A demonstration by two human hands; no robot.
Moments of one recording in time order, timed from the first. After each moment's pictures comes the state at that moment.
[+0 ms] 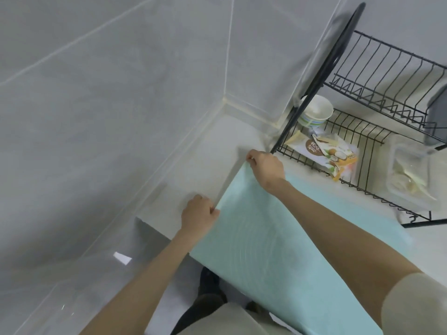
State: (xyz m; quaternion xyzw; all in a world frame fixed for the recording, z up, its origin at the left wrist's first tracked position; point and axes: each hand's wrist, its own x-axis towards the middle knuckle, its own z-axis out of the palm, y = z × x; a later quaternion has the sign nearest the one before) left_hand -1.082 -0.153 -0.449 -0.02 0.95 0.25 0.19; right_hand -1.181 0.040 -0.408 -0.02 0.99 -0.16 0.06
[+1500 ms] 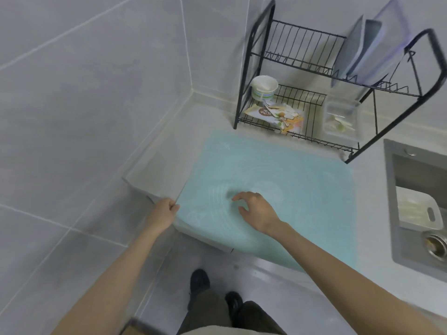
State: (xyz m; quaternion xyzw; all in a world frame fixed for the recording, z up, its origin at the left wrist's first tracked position) left_hand -0.969 -0.203 -0.455 -0.06 0.93 0.29 0.20; right_hand -0.921 0.071 -0.411 -0.03 0.94 -0.30 0.14
